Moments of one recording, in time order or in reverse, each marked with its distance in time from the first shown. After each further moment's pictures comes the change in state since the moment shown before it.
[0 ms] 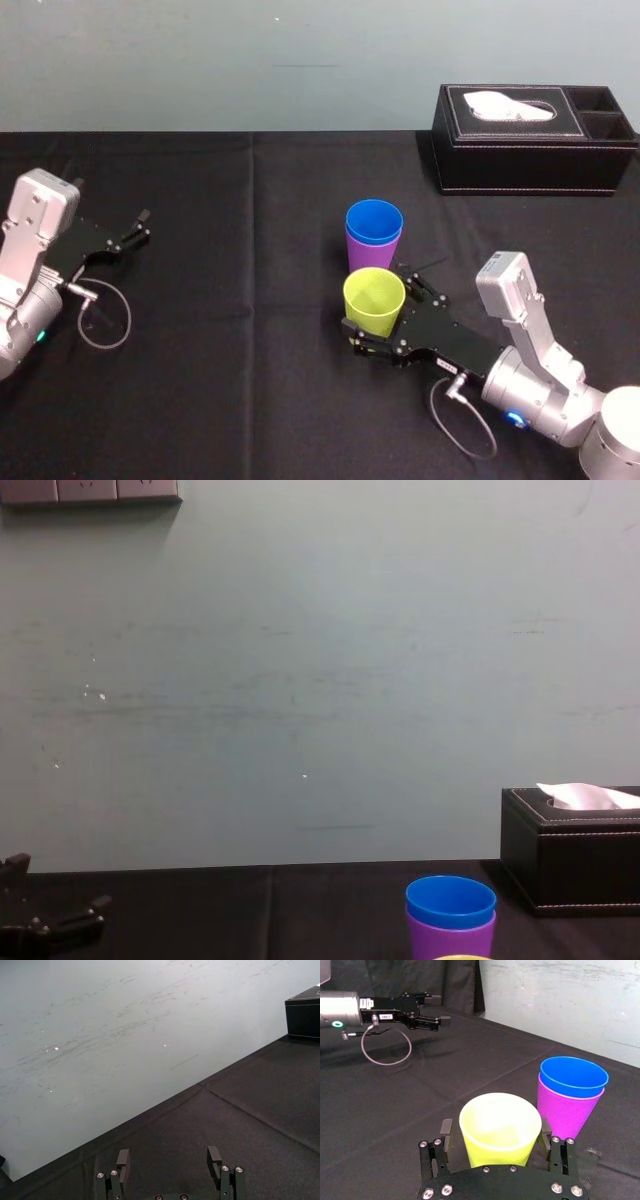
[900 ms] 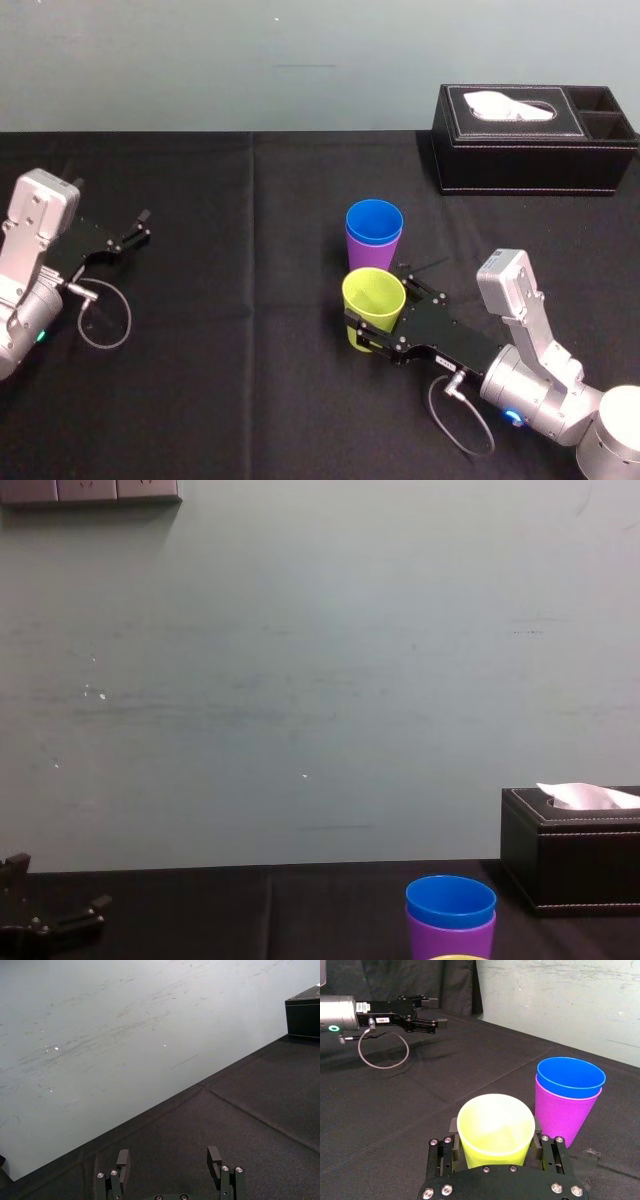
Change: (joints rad) left arm 0.000 0.000 0.000 0.000 0.000 0.000 0.000; right arm 0.005 -0.012 0.003 0.012 0.009 -0.002 -0.001
